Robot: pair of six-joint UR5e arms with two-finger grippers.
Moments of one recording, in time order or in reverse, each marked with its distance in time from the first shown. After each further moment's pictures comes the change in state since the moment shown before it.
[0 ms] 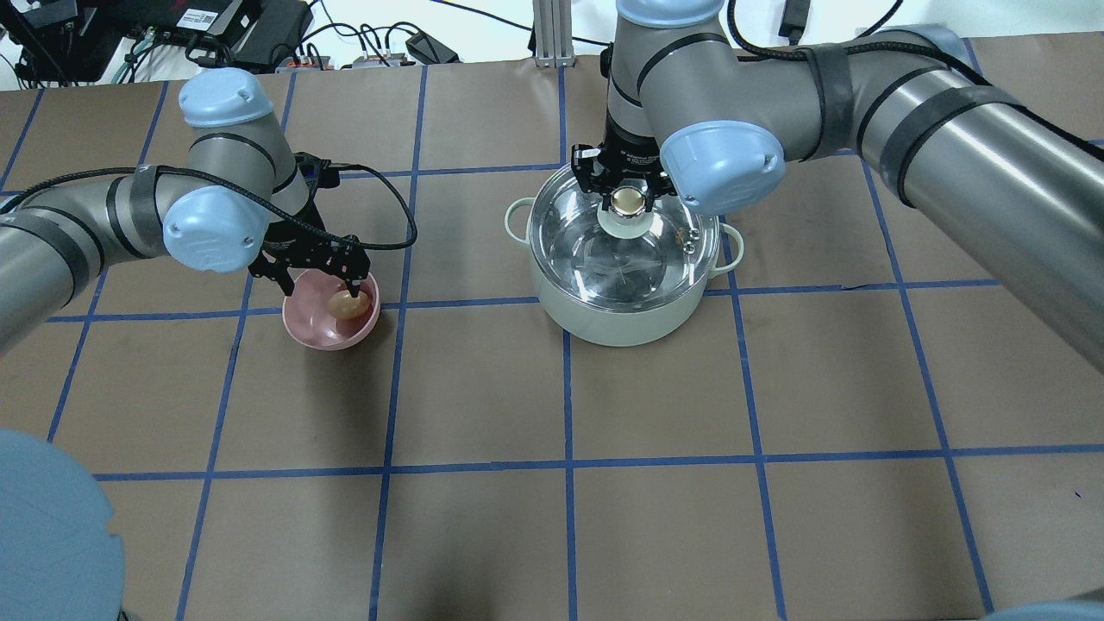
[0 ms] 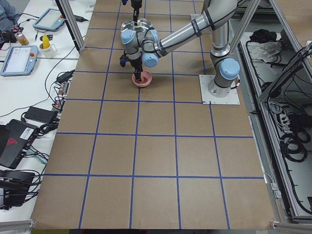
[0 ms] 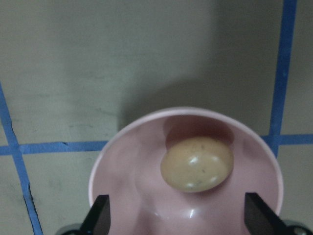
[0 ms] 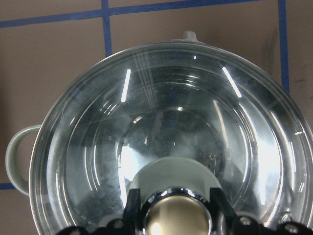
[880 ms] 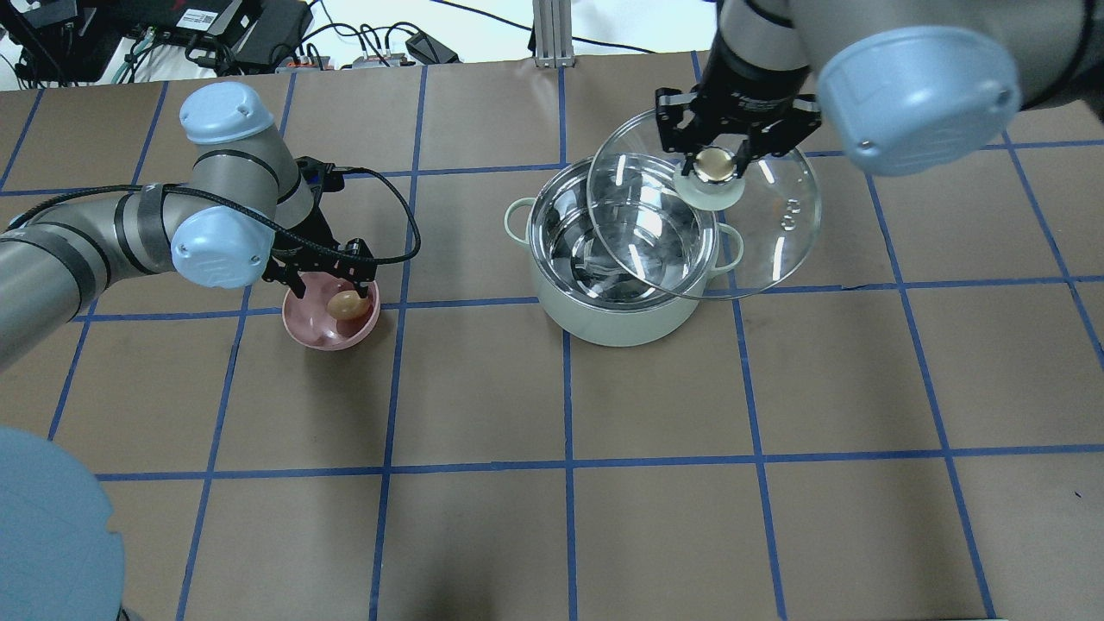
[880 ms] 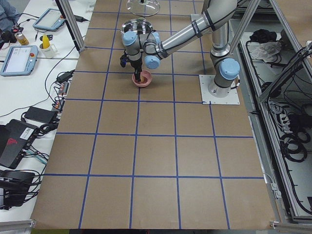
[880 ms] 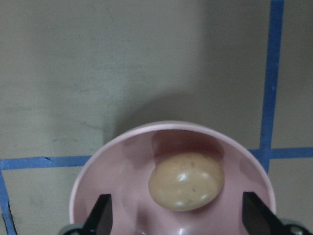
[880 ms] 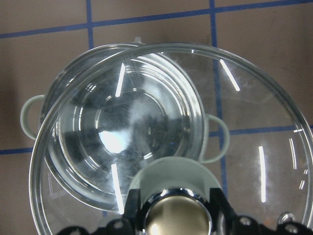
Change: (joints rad) left arm 0.003 0.000 -0.041 0.086 -0.040 0.002; right arm -0.101 -0.247 -0.007 0.224 0.013 -0.092
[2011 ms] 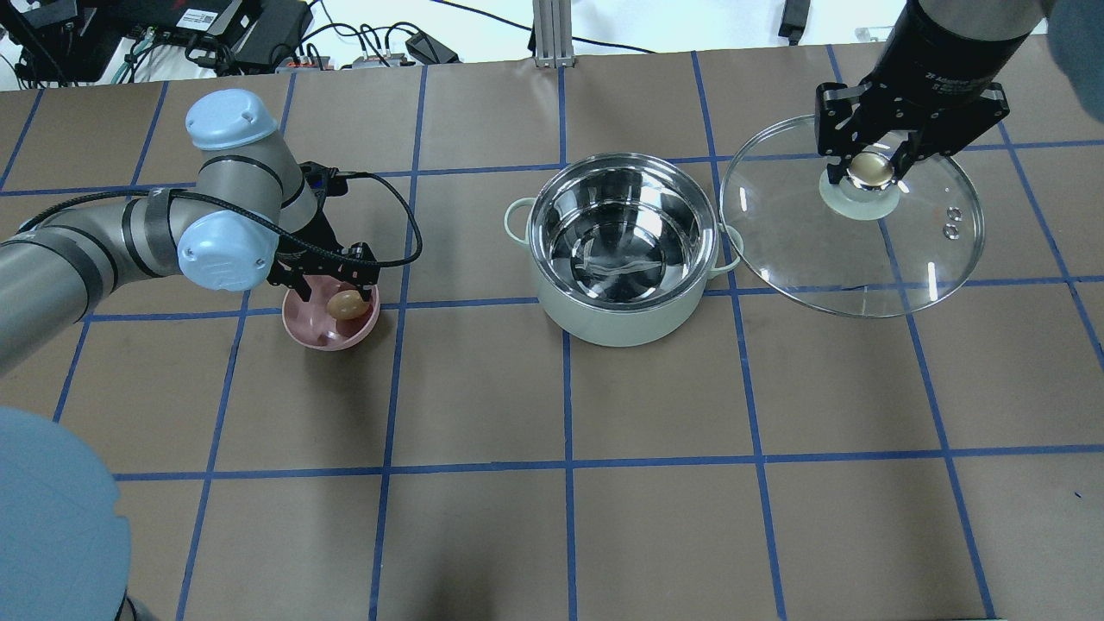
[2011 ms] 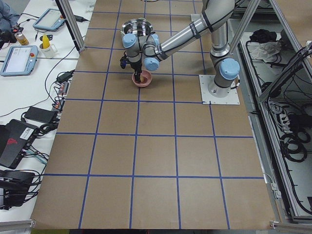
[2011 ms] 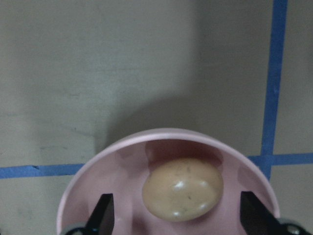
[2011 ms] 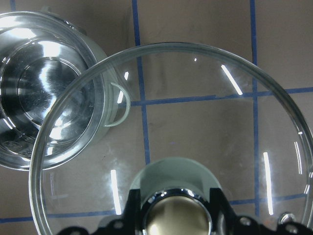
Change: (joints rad) left arm 0.002 -0.023 -0.003 0.016 -0.014 0.006; right arm -0.218 -0.112 0.000 0.216 -0.043 -0.232
